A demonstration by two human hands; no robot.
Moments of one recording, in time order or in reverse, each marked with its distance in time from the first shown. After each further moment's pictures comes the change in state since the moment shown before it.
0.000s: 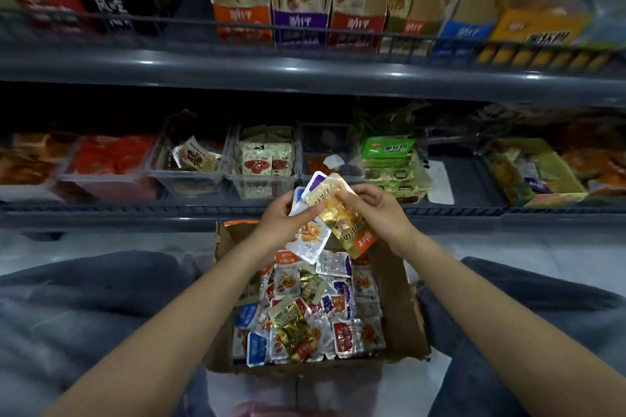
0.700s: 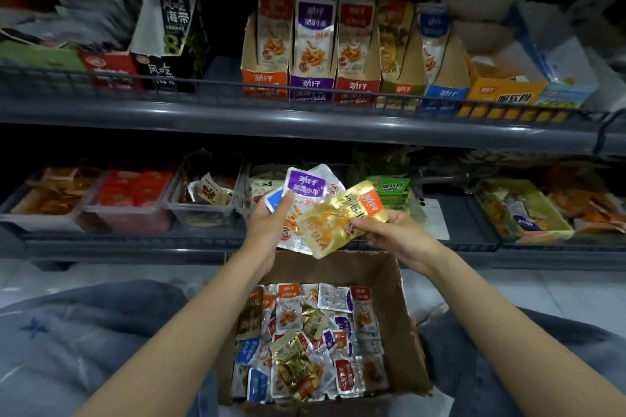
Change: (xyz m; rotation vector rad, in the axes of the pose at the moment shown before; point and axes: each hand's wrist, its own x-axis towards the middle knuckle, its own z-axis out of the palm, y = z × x) left_hand -0.015 0.049 -0.014 -0.272 0.302 0.126; right_hand -0.026 -0.055 -0.017 0.146 -0.148 0.101
